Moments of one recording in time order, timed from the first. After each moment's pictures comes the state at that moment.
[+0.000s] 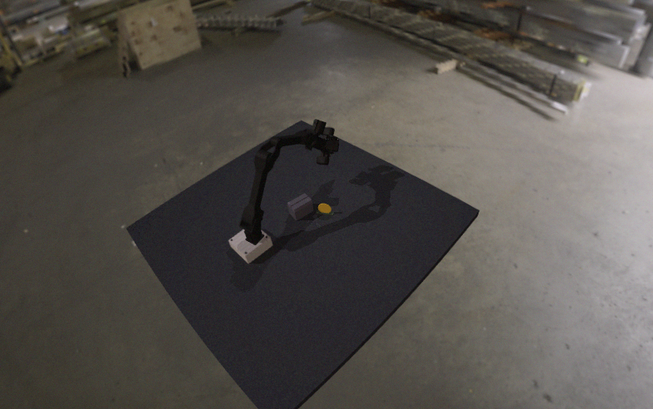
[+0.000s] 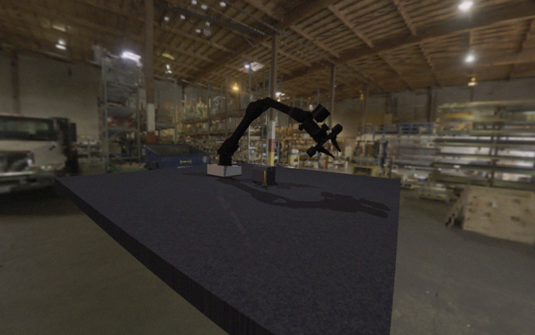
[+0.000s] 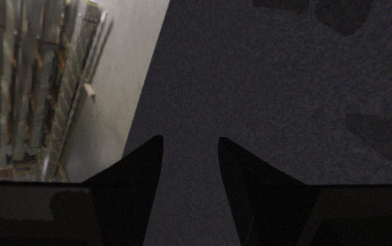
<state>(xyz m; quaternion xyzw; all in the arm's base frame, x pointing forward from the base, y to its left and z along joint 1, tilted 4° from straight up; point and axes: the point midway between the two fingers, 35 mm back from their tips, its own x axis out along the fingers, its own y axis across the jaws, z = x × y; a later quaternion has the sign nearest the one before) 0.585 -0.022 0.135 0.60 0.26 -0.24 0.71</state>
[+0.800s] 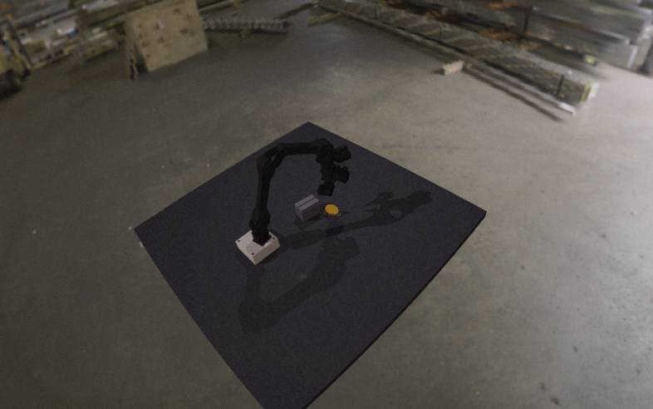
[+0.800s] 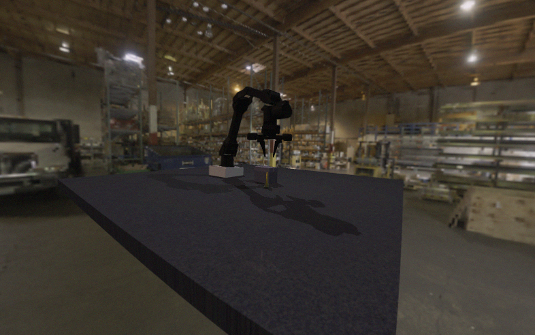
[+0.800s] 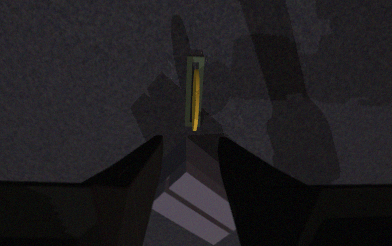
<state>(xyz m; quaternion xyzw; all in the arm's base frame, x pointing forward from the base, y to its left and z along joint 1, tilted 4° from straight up) 0.333 -0.156 0.107 0.42 0.59 -0.37 0.59</state>
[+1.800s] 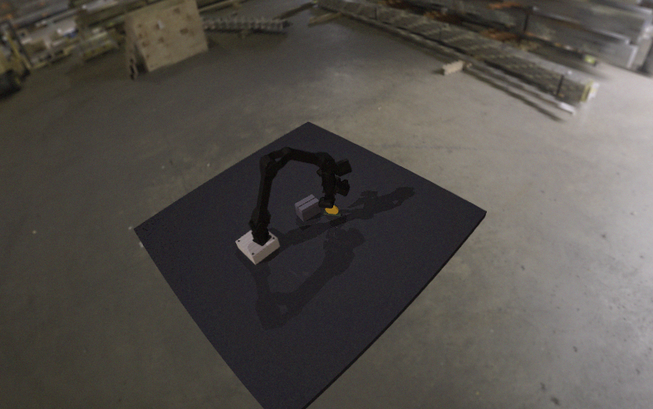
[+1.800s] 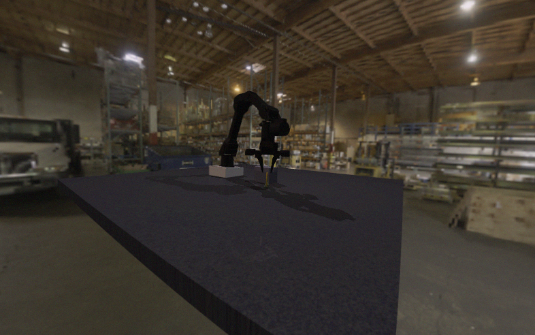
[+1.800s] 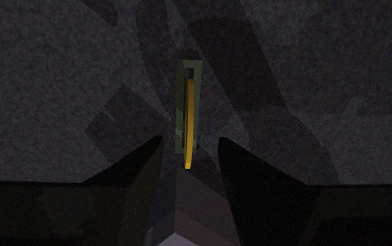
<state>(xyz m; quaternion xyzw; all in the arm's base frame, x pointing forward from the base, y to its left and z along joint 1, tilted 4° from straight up) 0.327 -0.153 0.040 0.41 0.59 -0.37 0.58</state>
